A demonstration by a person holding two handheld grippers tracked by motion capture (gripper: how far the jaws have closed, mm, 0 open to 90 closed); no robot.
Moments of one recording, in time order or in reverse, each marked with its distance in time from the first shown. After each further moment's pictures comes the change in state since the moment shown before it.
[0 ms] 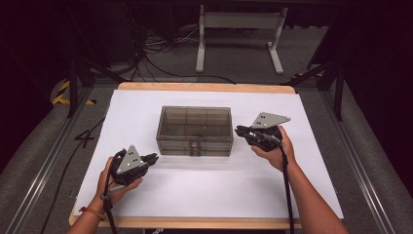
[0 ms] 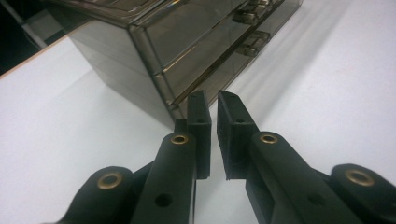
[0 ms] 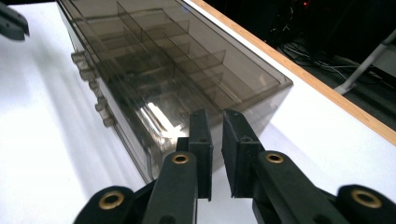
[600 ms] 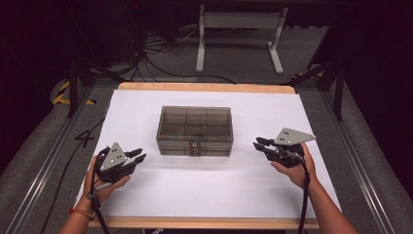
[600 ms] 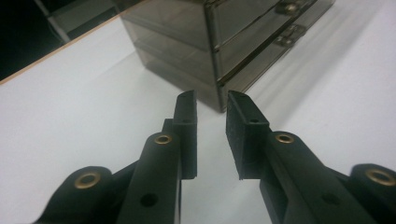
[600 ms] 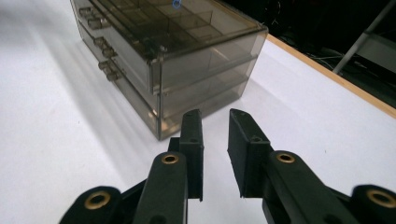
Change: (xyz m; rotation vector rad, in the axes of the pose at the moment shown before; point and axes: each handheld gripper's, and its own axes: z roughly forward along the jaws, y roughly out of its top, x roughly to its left) left arm 0.026 -0.016 -0.021 -0.003 0.058 -0.048; right arm 0.002 -0.049 -0.049 -0.002 -0.038 0.022
